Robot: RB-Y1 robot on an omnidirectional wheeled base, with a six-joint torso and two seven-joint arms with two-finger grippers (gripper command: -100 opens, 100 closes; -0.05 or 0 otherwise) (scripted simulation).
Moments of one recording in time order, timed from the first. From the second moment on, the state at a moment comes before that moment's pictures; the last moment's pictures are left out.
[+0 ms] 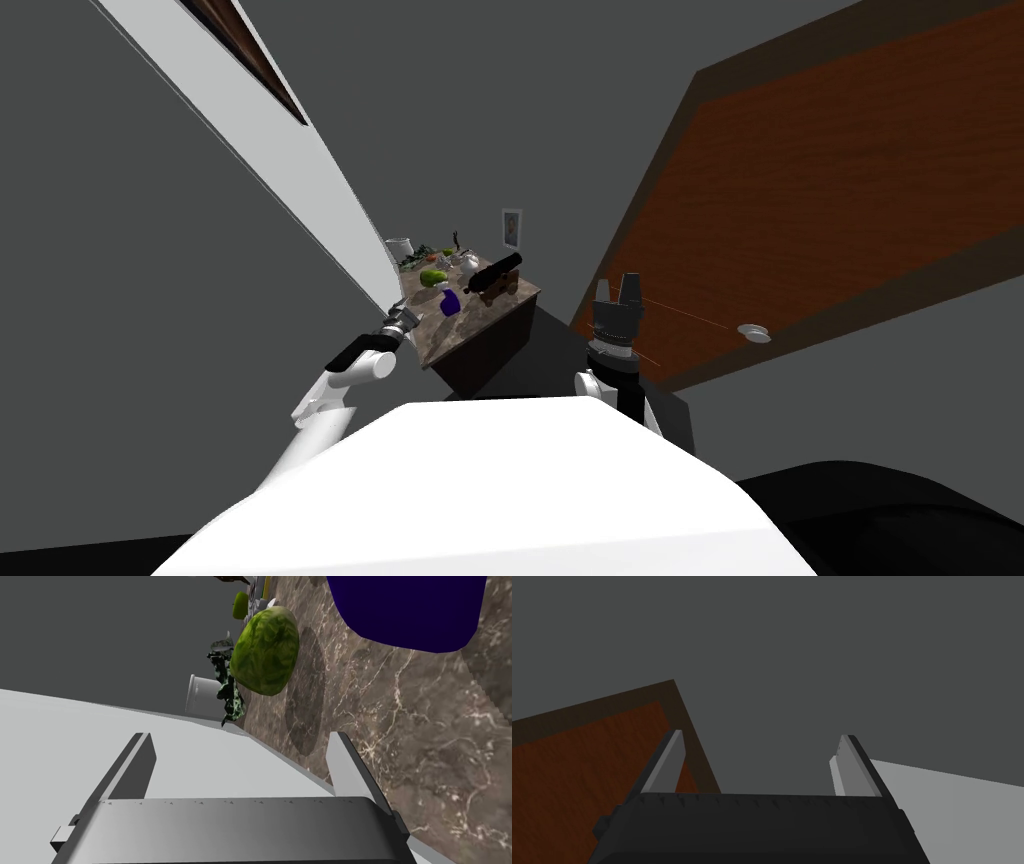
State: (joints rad) left arm 0.22 0.42 0.25 -1.87 0.52 0.26 0.20; right arm 0.53 0.05 0.05 -2.38 0.07 -0.63 0.14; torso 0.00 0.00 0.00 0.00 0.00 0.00
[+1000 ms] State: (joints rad) left arm 0.13 0.51 0.34 -1.73 0.65 0.52 0.25; right arm 0.53 0.05 0.05 -2.38 0.07 -0.63 0.14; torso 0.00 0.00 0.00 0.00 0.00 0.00
